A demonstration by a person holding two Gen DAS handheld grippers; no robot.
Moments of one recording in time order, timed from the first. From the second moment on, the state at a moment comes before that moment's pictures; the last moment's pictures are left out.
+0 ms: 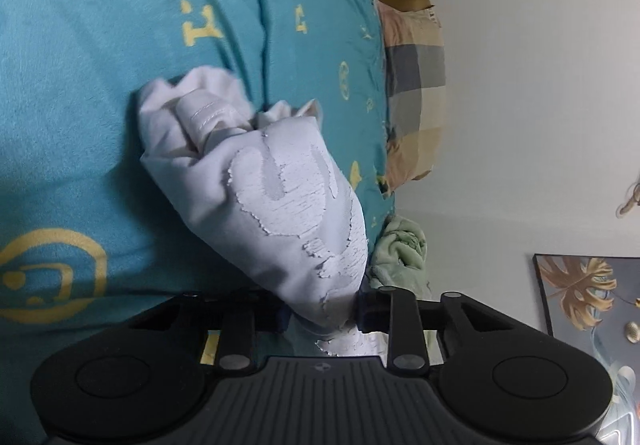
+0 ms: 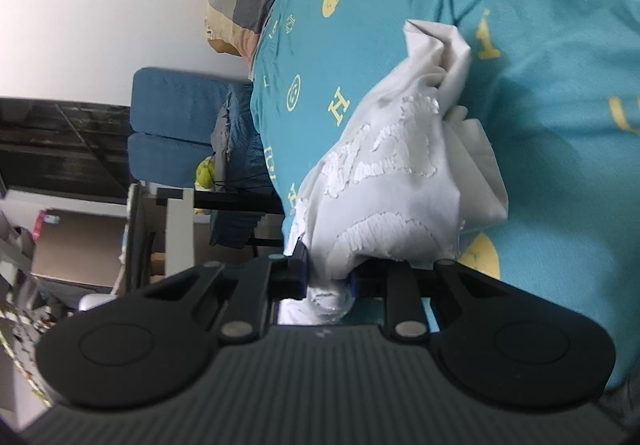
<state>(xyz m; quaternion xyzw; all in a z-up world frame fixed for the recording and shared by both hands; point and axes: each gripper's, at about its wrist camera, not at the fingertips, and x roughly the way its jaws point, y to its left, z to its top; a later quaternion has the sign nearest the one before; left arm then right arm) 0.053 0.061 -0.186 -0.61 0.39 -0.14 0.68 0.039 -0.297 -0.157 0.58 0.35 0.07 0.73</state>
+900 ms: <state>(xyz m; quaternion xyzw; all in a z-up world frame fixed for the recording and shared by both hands) 0.116 -0.490 0.006 -0.46 0.40 -0.43 0.66 -0.056 -0.656 0.069 0.50 0.09 -0.08 0.86</state>
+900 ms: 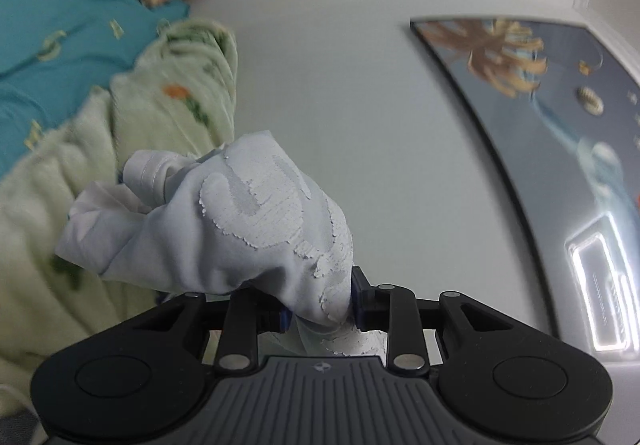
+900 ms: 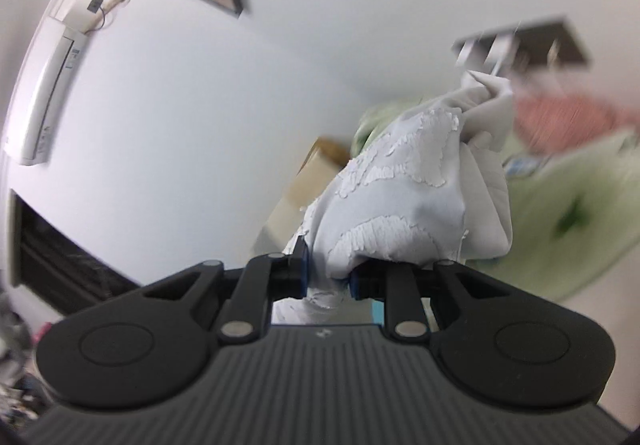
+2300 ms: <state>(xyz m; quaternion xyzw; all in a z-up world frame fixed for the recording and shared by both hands) -0.088 -0.346 0.089 0.00 0.22 -0.45 0.87 -0.243 -0.504 0.089 0.21 0.12 -0.23 0.94</state>
